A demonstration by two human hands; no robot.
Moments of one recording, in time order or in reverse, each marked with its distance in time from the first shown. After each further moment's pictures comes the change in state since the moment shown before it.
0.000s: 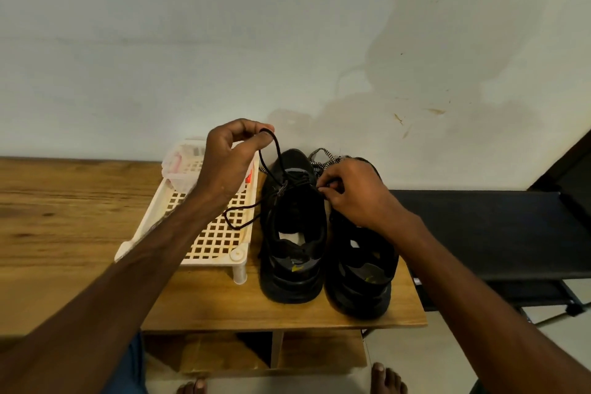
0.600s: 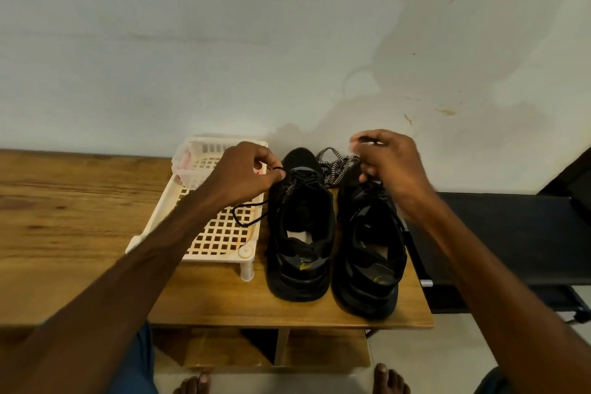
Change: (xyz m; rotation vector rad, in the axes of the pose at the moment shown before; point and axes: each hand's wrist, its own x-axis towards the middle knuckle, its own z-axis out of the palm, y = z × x) left_hand 0.000 -0.018 -0.013 0.669 -0.296 -0.020; right_hand -0.003 -0.001 -0.033 0.907 0.279 0.221
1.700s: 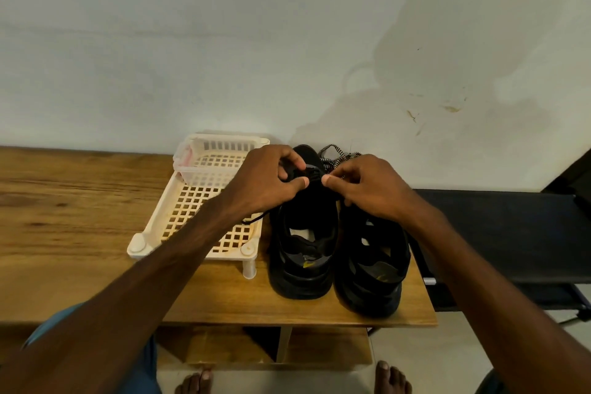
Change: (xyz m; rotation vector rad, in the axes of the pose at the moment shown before) left_hand -0.009 0.020 0.020 -0.024 -0.019 0.063; right_hand -0.009 0.007 0.018 -0.756 -0.344 -0.073
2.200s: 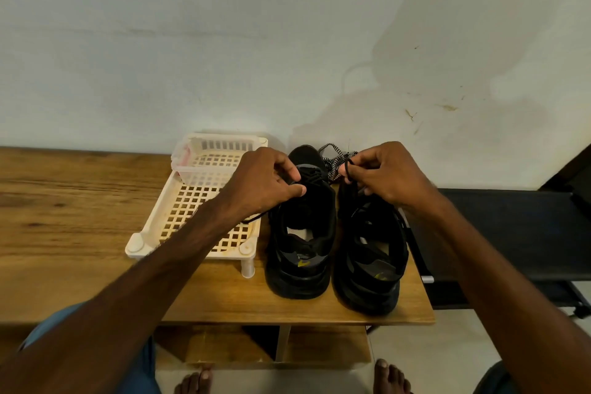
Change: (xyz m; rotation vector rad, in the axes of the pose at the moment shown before) left_hand -0.009 0.007 -0.004 -0.065 -0.056 -0.087; right_hand 0.000 0.011 -0.014 0.277 0.146 0.113
